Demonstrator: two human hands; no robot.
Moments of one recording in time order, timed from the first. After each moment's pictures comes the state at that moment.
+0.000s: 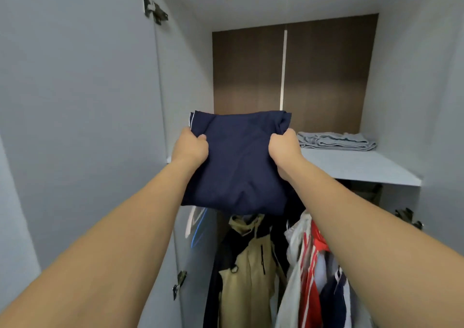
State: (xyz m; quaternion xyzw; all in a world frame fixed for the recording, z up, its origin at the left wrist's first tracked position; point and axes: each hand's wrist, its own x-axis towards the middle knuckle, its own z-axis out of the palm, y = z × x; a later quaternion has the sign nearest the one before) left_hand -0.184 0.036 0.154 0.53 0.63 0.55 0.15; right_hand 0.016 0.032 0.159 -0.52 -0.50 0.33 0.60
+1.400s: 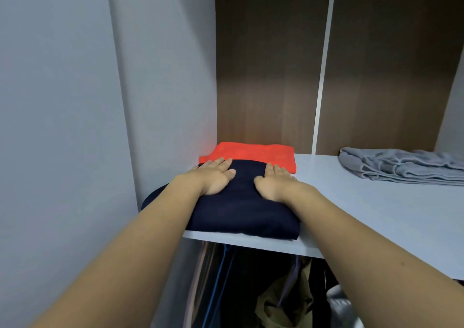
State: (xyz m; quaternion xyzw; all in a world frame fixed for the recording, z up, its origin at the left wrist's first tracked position) left_hand -0.259 0.377 0.120 0.78 0.62 0.09 0.07; right_hand -0.078 0.339 0.120 -0.71 -0.68 0.11 0.12
